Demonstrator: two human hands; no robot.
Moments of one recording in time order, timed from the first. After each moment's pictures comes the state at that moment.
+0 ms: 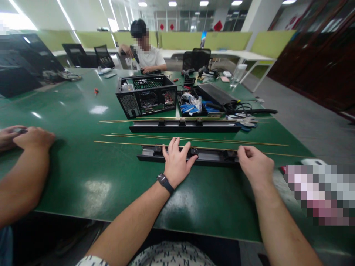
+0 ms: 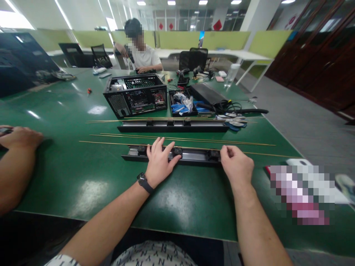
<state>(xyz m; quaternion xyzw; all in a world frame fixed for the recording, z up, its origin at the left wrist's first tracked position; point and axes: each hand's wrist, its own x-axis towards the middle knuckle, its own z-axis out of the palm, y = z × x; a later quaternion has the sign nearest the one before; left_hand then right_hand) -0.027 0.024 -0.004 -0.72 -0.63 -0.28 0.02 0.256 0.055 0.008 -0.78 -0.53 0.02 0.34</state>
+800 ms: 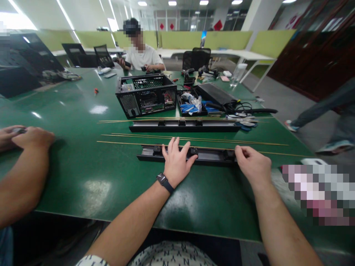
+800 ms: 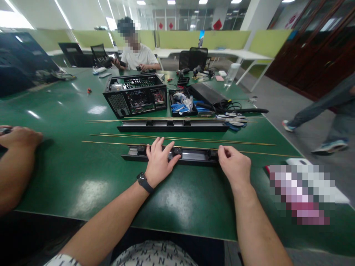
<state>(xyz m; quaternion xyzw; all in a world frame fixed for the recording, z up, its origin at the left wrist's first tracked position) -0.027 0.024 -0.004 -0.72 -0.63 -0.28 0.02 0.255 0.054 0.006 -0.74 -0.57 0.03 0.35</state>
